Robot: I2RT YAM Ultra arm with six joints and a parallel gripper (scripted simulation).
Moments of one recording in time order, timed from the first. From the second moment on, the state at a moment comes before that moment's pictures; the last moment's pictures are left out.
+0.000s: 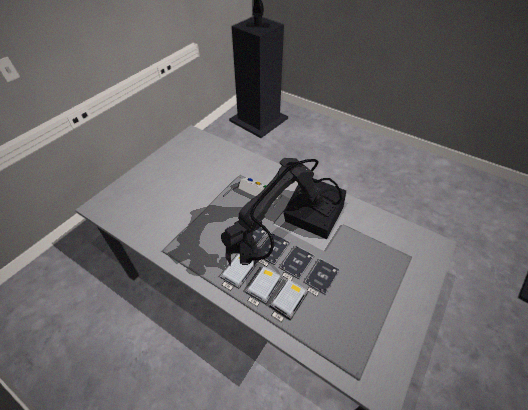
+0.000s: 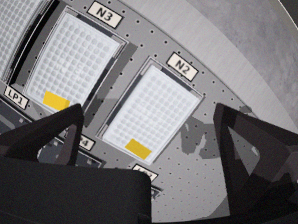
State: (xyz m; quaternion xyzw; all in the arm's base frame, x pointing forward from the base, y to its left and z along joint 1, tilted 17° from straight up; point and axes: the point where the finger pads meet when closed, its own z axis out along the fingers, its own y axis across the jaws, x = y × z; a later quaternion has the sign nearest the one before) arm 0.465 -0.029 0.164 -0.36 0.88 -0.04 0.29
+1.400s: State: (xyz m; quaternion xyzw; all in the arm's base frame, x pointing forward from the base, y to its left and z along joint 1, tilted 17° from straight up) arm 0.333 0.032 0.041 -0.11 0.98 0.03 0.15
